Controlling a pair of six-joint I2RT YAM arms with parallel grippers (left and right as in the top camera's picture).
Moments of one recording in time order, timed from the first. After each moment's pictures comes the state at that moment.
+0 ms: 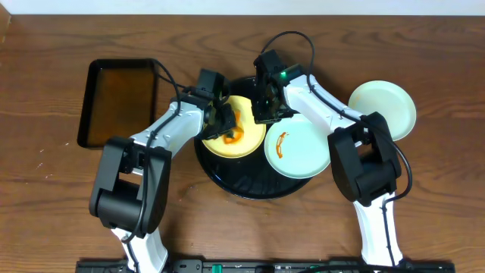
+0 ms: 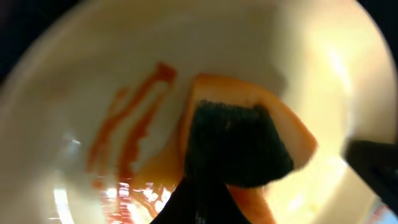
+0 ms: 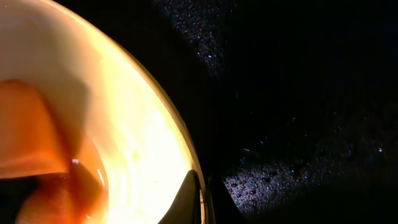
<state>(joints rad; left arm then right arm) -0.31 1.92 1.19 -0.53 0.16 -0.59 0.50 2.28 1.75 -0.86 -0.19 0.33</state>
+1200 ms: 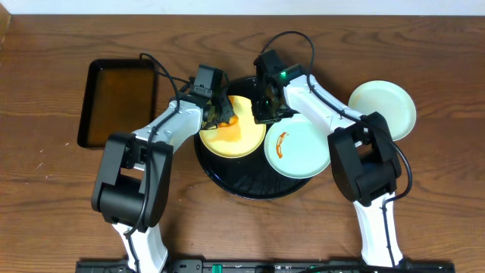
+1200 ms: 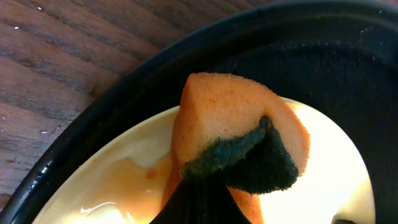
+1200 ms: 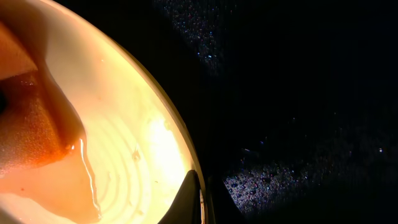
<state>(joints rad) -0.29 1.96 1.20 -0.37 0.10 -0.65 0.50 2.28 1.75 -0.85 -0.19 0.33</state>
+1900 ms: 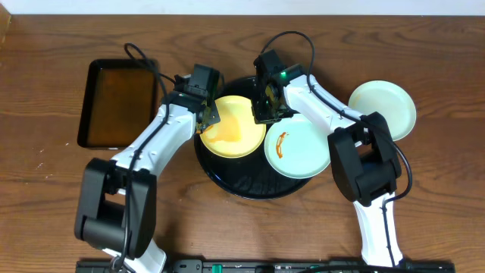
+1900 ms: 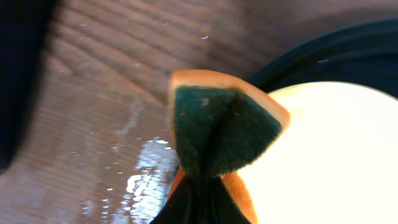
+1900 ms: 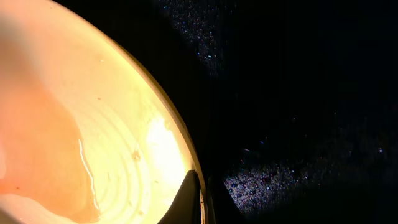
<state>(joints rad) -0.30 1.78 1.19 -0.60 -0.18 -0.58 0.50 2.28 1.75 -0.85 -0.19 0.33</state>
